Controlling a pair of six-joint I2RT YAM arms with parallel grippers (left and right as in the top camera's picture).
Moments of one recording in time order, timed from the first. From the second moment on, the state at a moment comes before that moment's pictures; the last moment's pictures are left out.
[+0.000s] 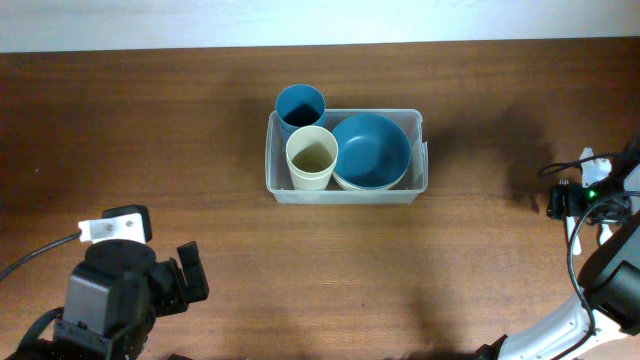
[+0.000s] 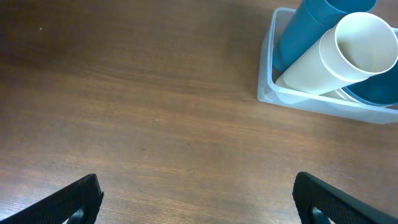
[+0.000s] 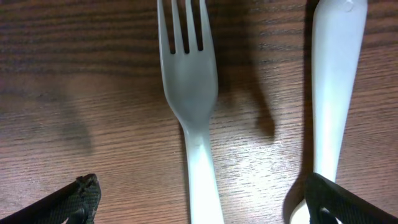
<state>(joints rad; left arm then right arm) -0.37 0.82 1.40 -1.45 -0.30 -0.45 -0.68 2.00 1.39 -0.85 0.01 -0.52</state>
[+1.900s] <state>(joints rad) -0.37 0.82 1.40 -1.45 -0.30 -0.45 -0.63 2.05 1.39 -0.86 0.03 -0.50</state>
